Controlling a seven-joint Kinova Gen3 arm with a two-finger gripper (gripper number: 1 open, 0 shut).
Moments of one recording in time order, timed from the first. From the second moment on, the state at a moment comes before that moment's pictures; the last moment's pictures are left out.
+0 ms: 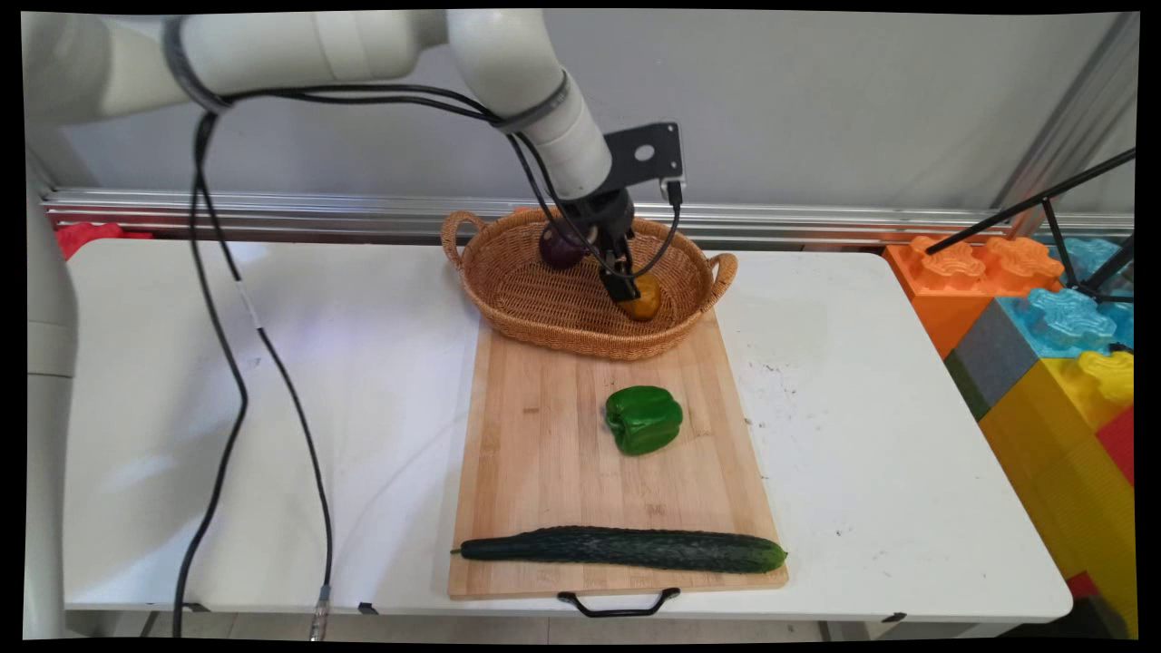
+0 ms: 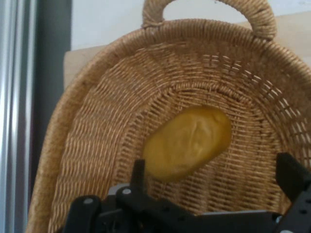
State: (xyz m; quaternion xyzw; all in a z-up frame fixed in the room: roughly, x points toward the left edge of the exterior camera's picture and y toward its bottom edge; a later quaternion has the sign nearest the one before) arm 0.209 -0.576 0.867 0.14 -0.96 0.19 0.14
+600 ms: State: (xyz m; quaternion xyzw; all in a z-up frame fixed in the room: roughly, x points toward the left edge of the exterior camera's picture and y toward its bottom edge) arm 0.206 -0.639 0.821 0.05 -0.98 0.15 0.13
